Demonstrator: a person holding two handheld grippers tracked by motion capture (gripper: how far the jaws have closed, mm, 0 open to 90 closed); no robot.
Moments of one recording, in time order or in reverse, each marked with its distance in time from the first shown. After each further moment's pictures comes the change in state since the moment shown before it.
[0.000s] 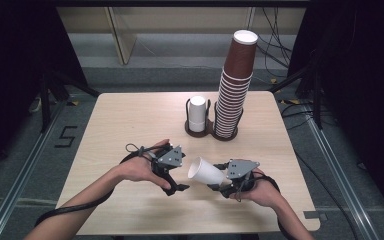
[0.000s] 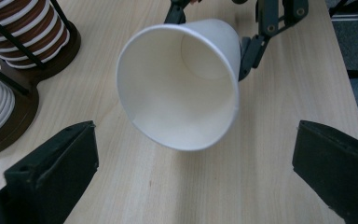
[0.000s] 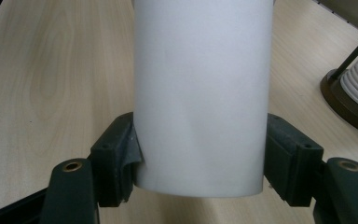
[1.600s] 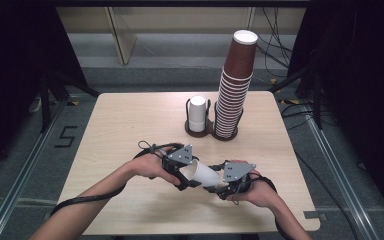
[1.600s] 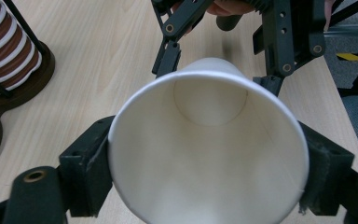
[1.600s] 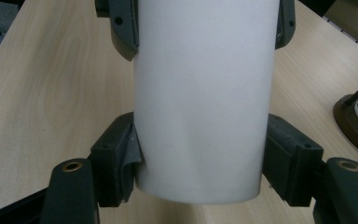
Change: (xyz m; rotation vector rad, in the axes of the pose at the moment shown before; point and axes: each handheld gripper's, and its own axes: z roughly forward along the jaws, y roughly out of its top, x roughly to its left) left arm 0.007 0.009 0.028 -0.062 -0.086 0.002; right arm 0.006 0.009 0.006 -0.023 0.035 -0.067
